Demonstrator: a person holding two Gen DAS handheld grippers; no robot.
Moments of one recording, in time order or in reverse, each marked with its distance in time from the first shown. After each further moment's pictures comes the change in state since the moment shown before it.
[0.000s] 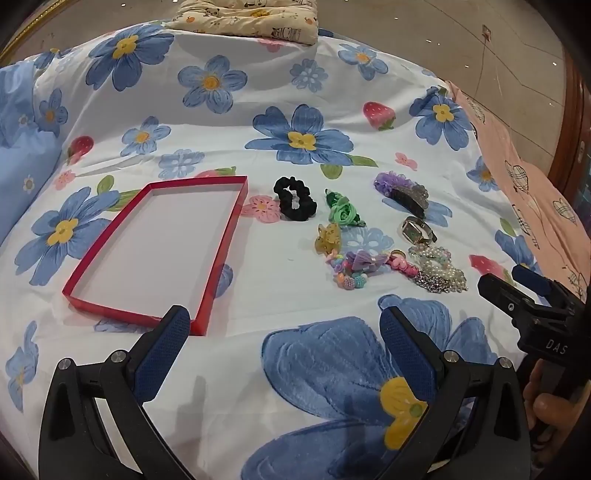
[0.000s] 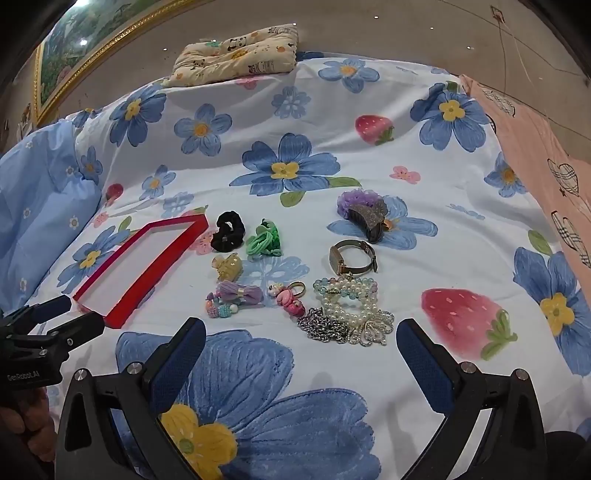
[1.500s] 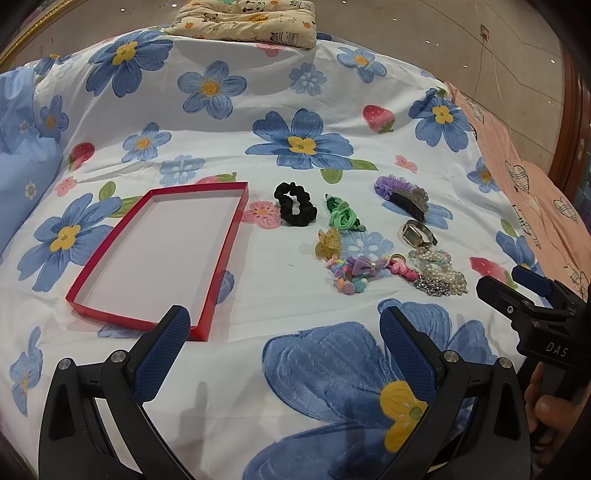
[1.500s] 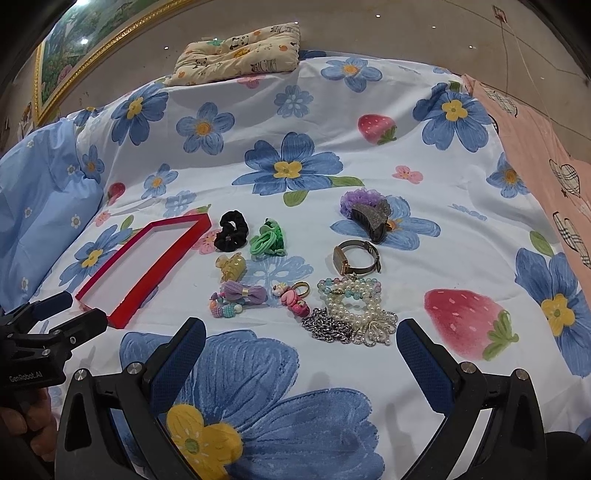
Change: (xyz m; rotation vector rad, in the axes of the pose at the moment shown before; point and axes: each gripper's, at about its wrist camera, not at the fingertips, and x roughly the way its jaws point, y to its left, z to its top) left arm -0.003 -0.002 0.003 0.002 0.004 0.000; right arm -0.002 0.001 0.003 0.005 0.008 0.008
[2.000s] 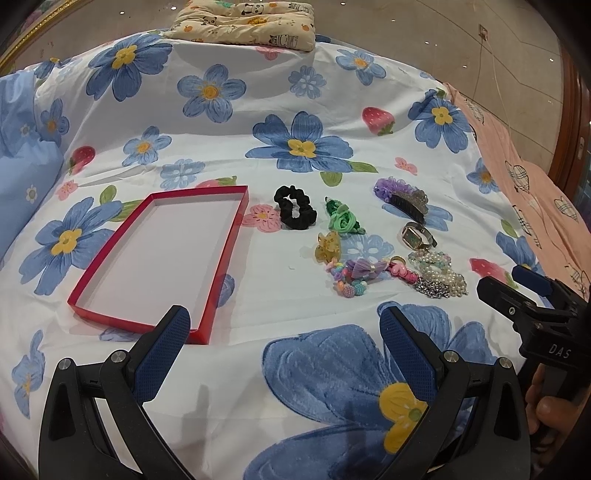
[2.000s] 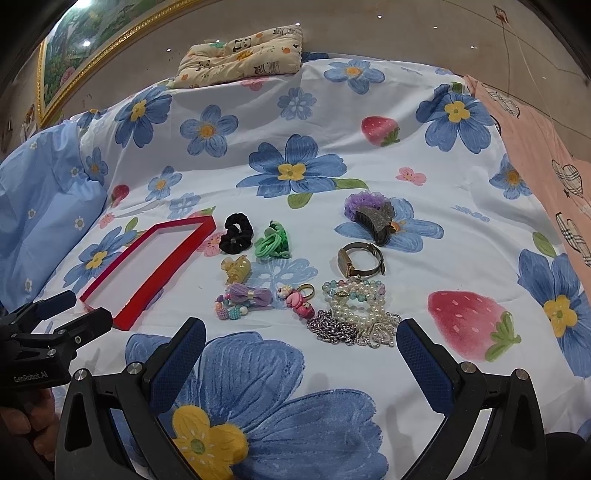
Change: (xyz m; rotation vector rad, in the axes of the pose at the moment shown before) left arm -0.004 0.003 0.009 0.005 -0.008 0.005; right arm -0.003 0.002 0.002 0.001 -0.006 0.015
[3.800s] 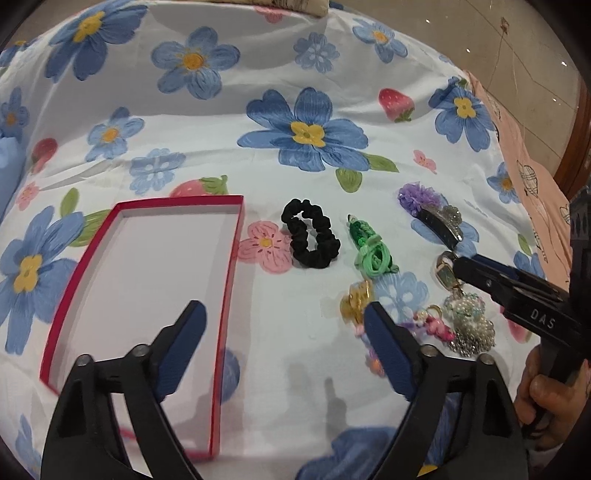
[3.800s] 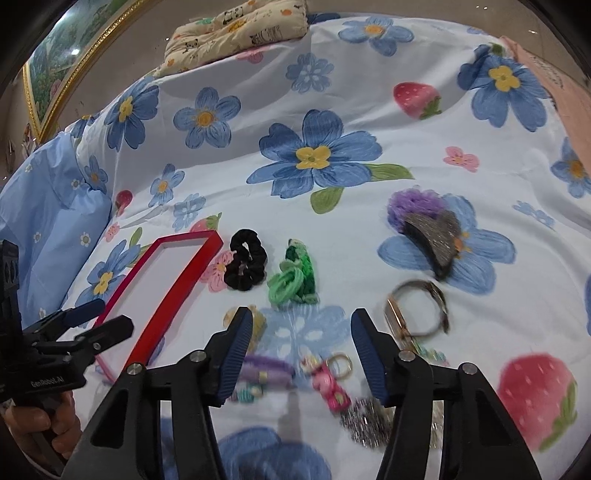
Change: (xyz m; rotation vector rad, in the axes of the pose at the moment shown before) left arm 0.108 0.029 0.079 -0.007 0.151 -0.068; right arm 0.109 -0.002 0.076 0.059 0.139 0.145
